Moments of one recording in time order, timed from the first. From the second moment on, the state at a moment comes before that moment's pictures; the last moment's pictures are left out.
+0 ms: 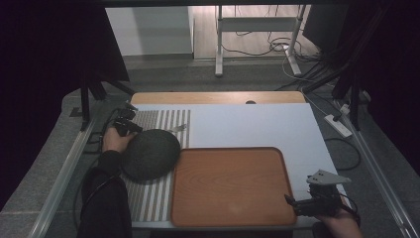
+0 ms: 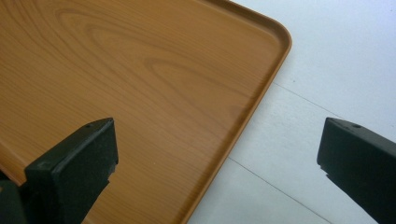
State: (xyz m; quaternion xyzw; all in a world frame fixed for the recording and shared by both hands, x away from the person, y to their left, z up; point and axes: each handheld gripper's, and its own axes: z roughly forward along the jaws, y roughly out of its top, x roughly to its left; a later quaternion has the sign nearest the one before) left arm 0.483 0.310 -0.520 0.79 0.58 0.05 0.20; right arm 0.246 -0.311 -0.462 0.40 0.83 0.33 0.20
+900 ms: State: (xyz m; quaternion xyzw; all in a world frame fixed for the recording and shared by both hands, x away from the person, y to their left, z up) left arm 0.494 0.288 -0.502 0.77 0.58 0.05 0.27; right arm 0.246 -0.311 -0.462 0.39 0.83 0.33 0.20
